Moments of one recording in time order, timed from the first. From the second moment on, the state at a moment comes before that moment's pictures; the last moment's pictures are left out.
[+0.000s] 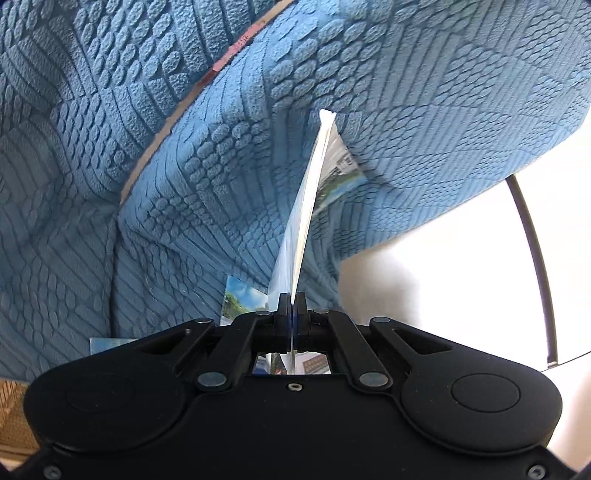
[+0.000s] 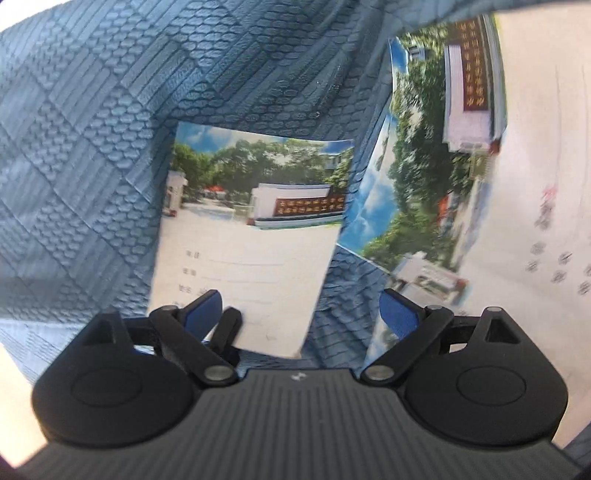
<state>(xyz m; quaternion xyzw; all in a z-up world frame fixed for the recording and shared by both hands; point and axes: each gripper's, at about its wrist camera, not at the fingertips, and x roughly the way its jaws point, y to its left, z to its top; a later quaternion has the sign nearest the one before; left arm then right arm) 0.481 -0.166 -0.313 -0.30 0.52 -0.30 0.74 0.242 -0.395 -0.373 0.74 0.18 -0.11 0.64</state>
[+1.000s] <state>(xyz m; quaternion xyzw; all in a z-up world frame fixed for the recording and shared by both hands) 0.517 -0.160 -0.370 -0.40 0.54 -0.27 0.69 0.203 -0.402 -0.337 0.69 0.14 -0.09 0.71</state>
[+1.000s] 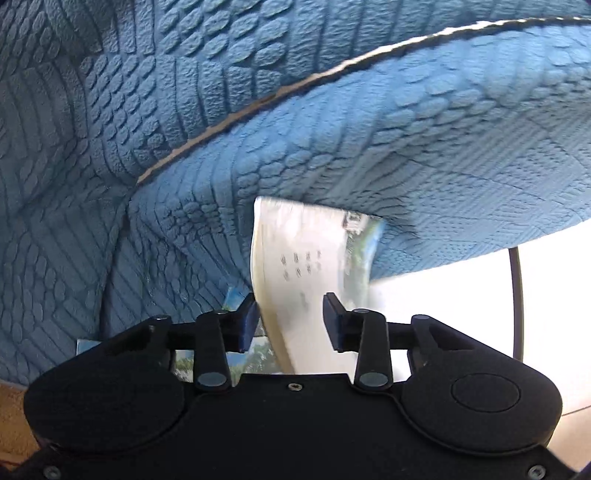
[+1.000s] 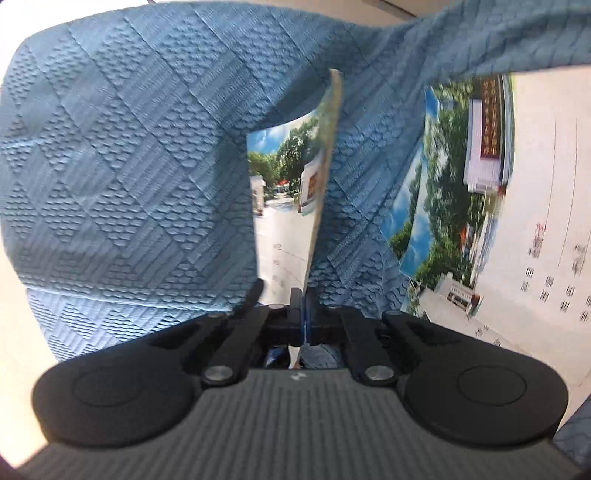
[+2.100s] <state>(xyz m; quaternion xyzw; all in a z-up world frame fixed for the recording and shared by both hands) 0.438 -0.143 -0.350 -0.39 0.50 -0.29 0.71 0.165 -0.396 -0.271 0.54 0.19 -0.11 0.82</state>
